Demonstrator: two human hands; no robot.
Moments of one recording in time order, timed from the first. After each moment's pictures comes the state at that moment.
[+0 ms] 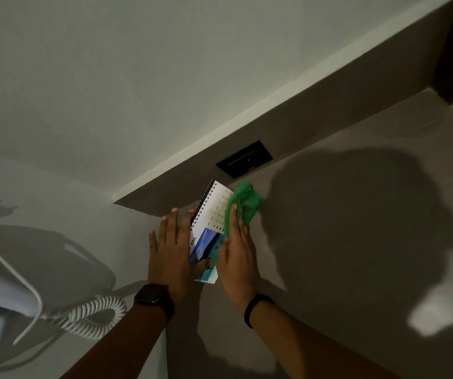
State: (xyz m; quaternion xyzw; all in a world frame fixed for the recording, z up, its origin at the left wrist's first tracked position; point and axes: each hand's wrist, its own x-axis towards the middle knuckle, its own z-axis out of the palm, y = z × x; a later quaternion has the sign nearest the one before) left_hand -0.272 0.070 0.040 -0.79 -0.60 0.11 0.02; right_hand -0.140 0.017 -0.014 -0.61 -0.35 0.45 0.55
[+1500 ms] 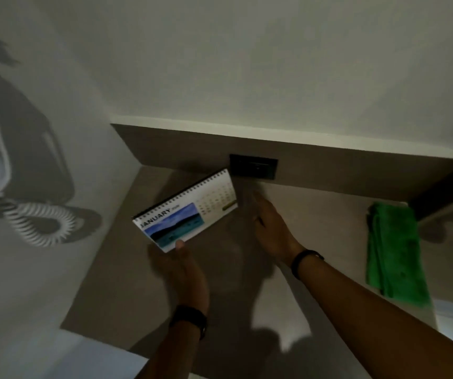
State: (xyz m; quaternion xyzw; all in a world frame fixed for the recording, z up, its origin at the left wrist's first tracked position) left_hand -0.141 -0.036 -0.034 -0.22 -0.70 -0.62 -0.26; right_hand 0.030 0.064 -0.018 -0.57 -0.64 0.47 0.22
